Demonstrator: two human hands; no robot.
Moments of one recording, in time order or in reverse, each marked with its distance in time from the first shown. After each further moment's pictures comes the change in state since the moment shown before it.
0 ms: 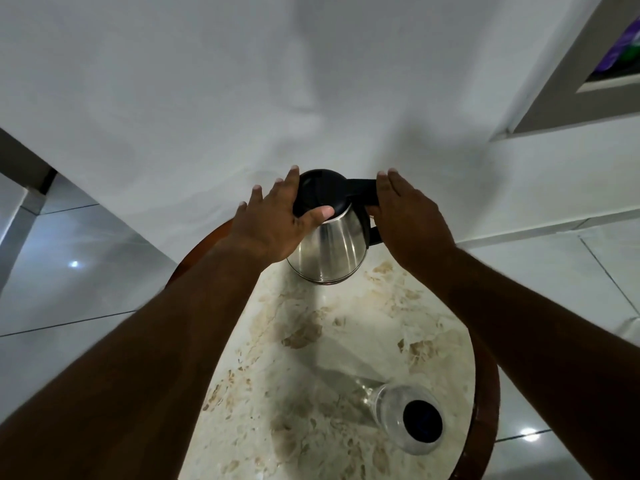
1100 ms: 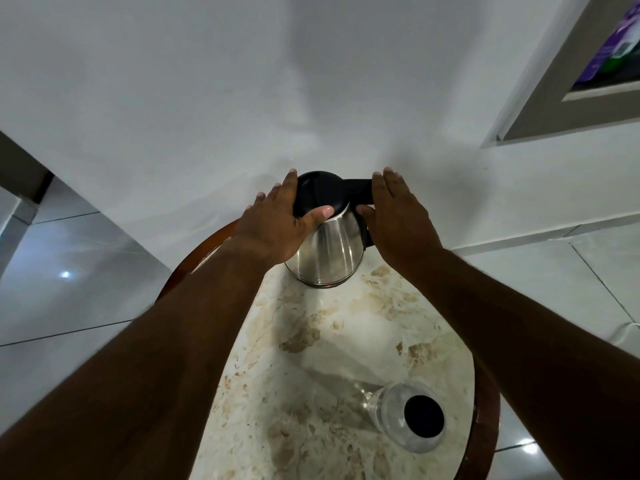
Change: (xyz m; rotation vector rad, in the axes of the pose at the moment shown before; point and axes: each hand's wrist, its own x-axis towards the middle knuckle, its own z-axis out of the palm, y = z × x) left_hand 0.001 0.000 0.007 -0.130 0.051 0.026; right_hand 0.003 -0.007 0.011 0.124 0.039 0.101
